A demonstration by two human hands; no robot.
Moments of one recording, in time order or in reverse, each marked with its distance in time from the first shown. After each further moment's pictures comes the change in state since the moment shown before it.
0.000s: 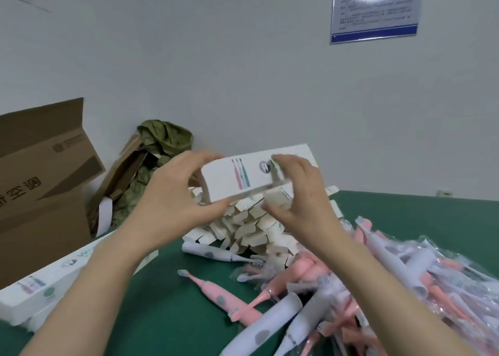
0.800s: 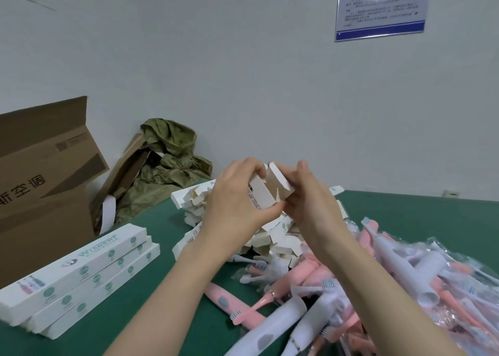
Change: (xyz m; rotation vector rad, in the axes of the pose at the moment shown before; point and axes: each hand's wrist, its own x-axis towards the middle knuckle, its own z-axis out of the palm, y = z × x) left_hand 0.011 0.020 0.078 -0.110 0.175 -0.053; right_hand 0.005 -0.008 0.005 1.035 -0.046 0.476
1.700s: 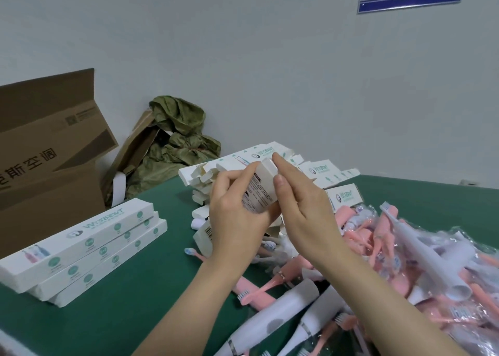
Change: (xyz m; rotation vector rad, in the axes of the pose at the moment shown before) left_hand -0.043 -0.021 0.029 -0.112 0.302 -0.172; right_hand -0.015 0.041 0.013 -0.649 -0.011 -0.390
